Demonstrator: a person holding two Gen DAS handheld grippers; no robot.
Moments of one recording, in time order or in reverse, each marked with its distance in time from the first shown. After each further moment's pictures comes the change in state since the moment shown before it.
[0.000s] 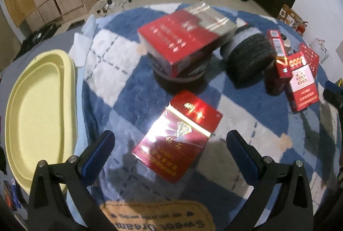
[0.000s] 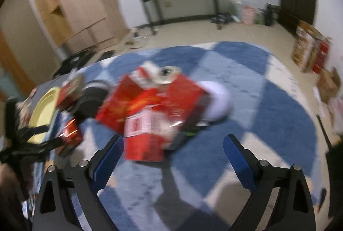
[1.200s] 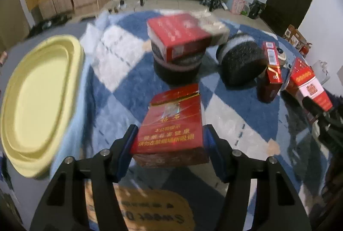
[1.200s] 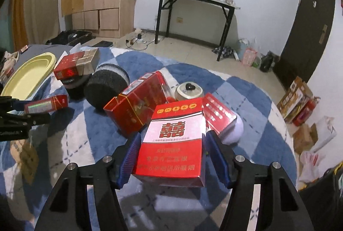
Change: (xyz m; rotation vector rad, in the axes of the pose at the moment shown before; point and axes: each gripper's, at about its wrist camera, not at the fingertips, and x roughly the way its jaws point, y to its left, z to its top) left arm -0.022 -0.028 -0.047 -0.151 -0.067 -0.016; right arm 0.009 0.064 -0.015 -0.307 -0.091 -0.224
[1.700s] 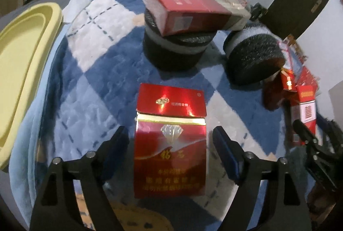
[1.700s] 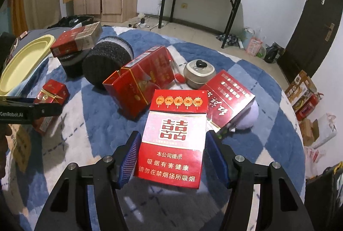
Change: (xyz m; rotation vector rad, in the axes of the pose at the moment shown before) left arm 0.053 0.006 0.021 -0.096 0.068 -0.079; right arm 0.026 0.006 -0.001 -0.033 0.086 0.004
